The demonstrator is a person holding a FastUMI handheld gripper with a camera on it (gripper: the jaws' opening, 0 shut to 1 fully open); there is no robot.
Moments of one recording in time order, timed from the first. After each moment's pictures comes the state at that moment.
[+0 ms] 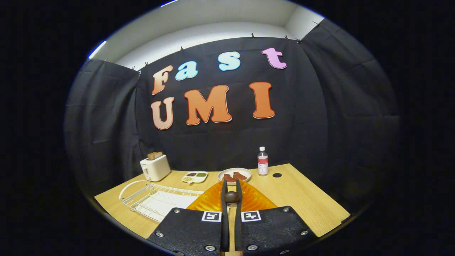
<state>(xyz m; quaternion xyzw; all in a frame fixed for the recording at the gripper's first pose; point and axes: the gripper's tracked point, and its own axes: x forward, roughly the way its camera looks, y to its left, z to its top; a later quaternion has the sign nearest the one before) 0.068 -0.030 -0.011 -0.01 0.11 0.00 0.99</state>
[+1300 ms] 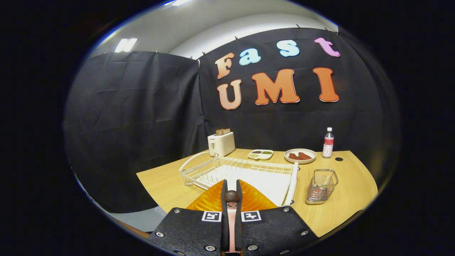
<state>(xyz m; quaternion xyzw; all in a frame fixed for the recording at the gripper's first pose) -0.027 0.097 -0.103 -0.01 0.17 0.23 0.96</state>
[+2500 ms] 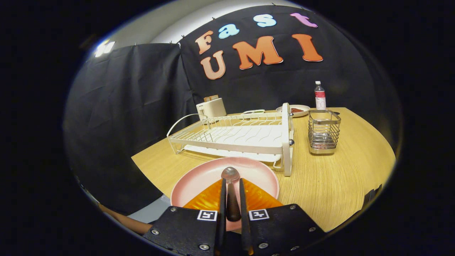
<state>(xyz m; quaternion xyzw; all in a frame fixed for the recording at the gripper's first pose) -0.063 0.058 -0.209 0.03 0.29 0.18 0.94</state>
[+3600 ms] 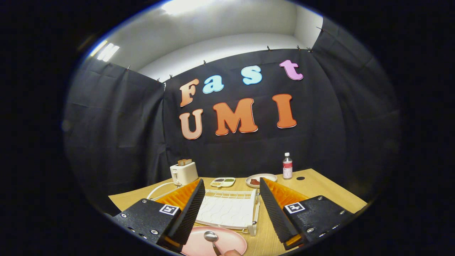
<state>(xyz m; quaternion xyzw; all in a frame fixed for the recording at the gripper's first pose) 0.017 0.037 0.000 0.00 0.03 0.06 1.00</state>
